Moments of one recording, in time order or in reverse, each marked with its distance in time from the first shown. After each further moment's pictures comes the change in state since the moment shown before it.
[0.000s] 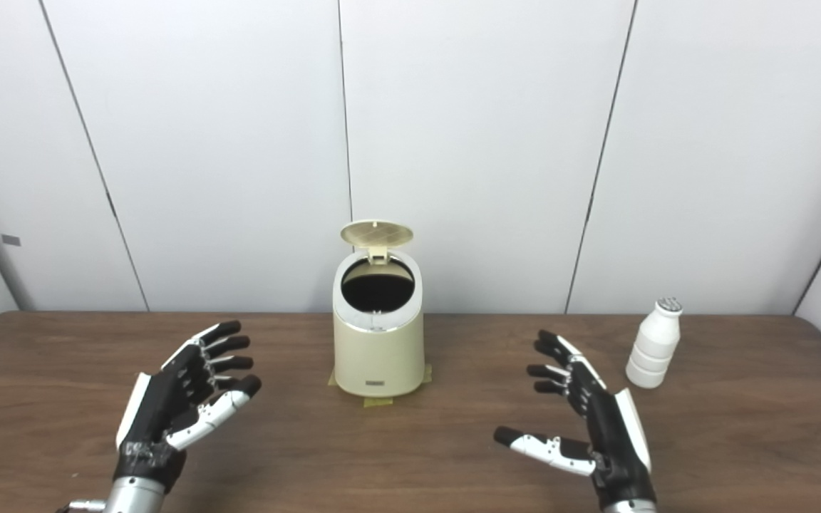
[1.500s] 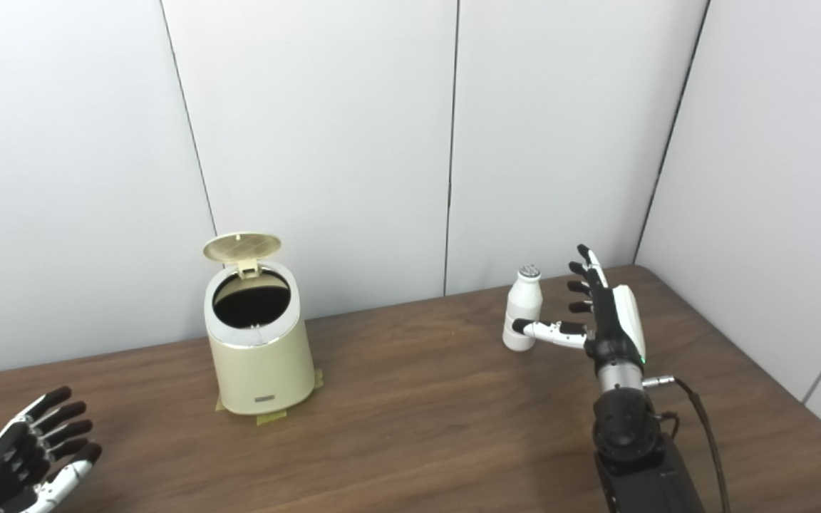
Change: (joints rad) left arm -0.045 0.076 0.057 0.178 -0.087 -0.033 -0.062; right arm -0.234 -0.221 -0.151 0.294 -0.146 0.313 -0.163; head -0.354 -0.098
